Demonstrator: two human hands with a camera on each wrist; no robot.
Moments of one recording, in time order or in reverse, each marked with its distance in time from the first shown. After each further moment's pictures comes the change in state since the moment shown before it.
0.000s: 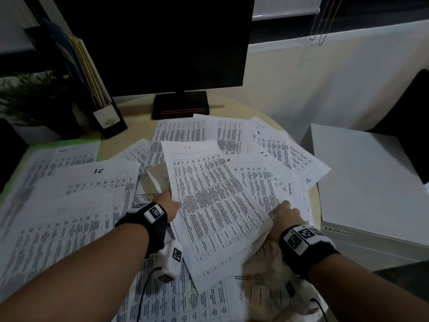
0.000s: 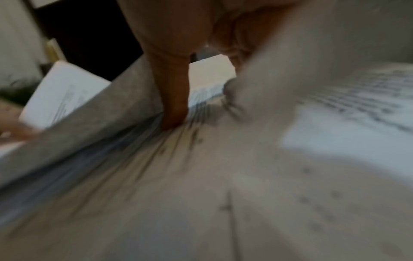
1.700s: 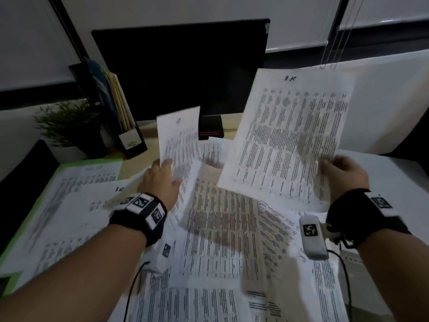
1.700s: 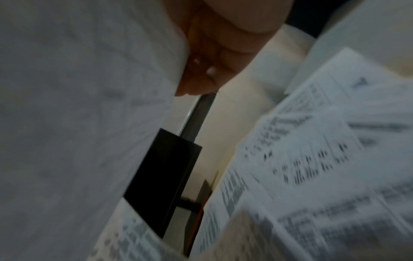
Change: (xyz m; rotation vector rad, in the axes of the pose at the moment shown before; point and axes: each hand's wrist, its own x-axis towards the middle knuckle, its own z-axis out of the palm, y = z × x) left_hand -0.034 0.036 -0.090 0.203 0.487 0.217; right_hand 0.030 -0.011 -0.124 1.092 0.537 -0.341
